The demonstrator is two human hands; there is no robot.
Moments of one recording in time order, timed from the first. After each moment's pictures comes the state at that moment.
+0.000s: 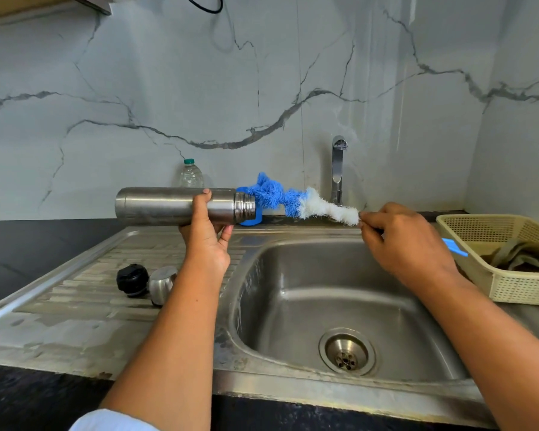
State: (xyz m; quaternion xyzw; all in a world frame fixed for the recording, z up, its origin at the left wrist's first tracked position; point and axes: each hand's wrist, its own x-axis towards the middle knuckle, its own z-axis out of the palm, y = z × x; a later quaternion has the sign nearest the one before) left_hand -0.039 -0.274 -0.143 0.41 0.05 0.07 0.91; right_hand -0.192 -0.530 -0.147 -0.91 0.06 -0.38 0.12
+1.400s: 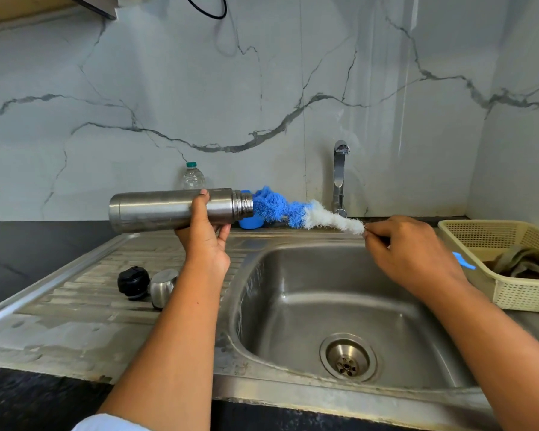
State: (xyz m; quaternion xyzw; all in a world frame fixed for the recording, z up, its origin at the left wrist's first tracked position) left_hand -0.036 -0.276 -0.139 0.36 0.04 0.12 0.92; right_hand -0.202 -0.527 -0.143 -0.93 0.09 -0.32 0.16
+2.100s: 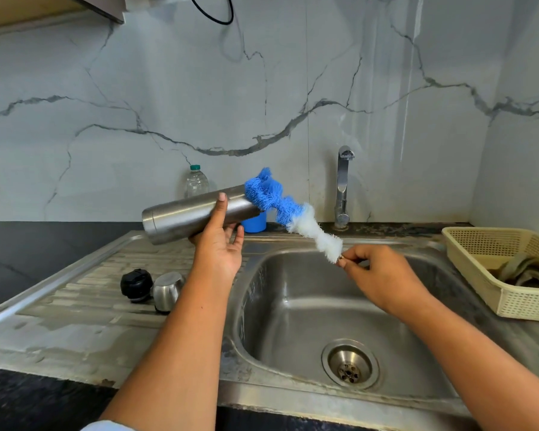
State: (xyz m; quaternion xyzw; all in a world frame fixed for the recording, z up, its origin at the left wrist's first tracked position) left_hand -0.043 -0.283 -0.137 0.33 0.02 0.02 0.94; right_hand -0.179 -0.503 -0.171 -0.90 0.10 -0.20 0.38
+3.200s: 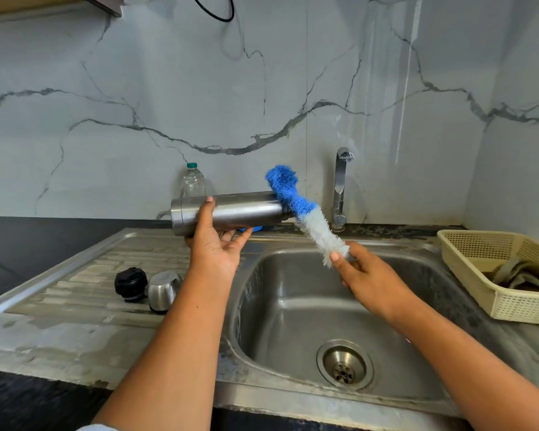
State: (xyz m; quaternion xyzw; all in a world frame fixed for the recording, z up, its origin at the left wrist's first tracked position) left_hand -0.040 -0.279 -0.139 0.25 0.04 -0.01 0.97; right_hand -0.177 -0.496 -0.179 -0.88 0.04 -0.19 0.44
